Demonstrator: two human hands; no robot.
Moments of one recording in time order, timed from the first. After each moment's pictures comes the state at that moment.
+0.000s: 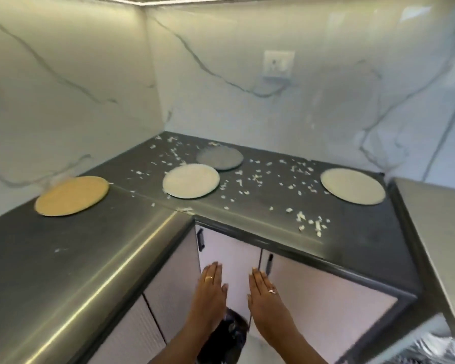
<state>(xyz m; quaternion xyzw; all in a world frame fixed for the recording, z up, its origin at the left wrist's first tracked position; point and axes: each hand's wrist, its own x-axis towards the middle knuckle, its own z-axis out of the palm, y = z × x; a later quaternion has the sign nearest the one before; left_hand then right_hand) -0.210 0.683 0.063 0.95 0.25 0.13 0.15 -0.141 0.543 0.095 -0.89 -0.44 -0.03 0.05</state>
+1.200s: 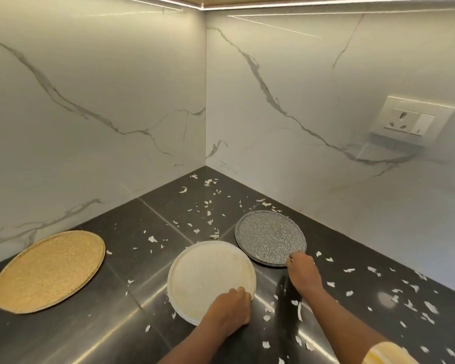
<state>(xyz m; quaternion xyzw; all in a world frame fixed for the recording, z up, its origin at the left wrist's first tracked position) 0.067 0.959 0.118 0.97 0.22 -0.10 0.06 0.247 0.891 0.153 -0.93 -0.30 0.09 0.19</state>
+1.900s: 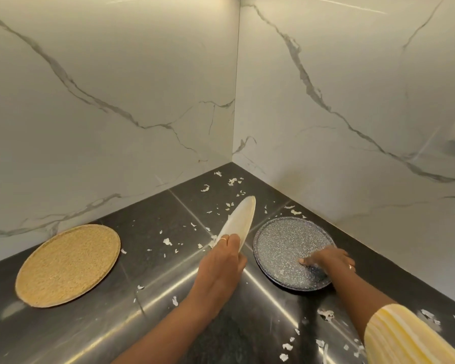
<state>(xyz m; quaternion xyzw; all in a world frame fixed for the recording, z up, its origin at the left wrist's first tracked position) 0.071 1.024 0.221 0.89 0.37 0.26 0.08 0.341 0.987 0.156 -0.96 -0.06 0.26 0.09</state>
